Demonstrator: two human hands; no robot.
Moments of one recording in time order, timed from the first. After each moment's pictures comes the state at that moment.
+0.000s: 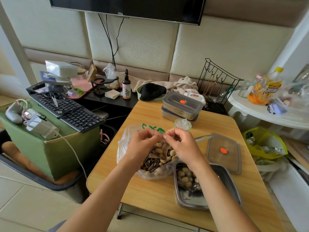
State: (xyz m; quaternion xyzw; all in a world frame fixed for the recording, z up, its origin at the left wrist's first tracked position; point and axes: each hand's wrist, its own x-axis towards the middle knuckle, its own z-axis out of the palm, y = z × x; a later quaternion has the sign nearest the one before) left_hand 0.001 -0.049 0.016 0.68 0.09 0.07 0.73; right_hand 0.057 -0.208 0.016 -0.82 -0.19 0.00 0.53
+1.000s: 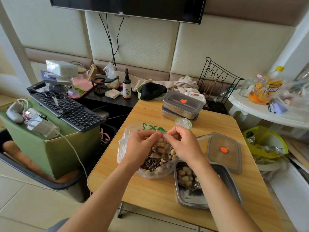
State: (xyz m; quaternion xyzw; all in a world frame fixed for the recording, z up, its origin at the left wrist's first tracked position) left_hand -0.001 -0.047 0.012 0.71 0.07 0.12 0.69; right_hand 0.051 -0.206 0.024 -0.86 -0.18 -0.03 0.48
